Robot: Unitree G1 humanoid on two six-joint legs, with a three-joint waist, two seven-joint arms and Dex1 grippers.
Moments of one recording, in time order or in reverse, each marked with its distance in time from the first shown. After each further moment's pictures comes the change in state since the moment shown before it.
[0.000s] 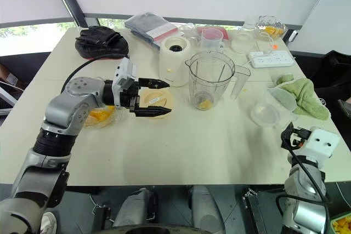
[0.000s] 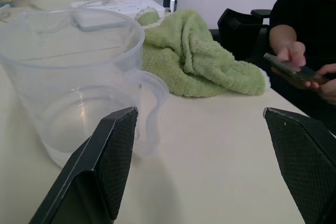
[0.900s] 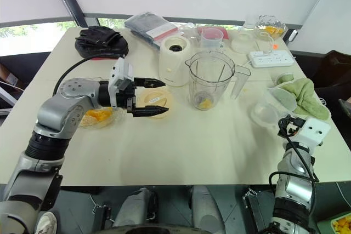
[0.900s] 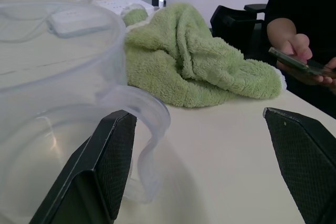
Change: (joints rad) left arm 0.034 0.050 0.004 -0.059 -0.024 0.011 0.070; right arm -0.218 -0.068 0.002 0.406 -0.025 -0.197 -0.039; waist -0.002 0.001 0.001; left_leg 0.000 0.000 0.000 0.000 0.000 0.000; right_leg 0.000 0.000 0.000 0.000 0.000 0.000
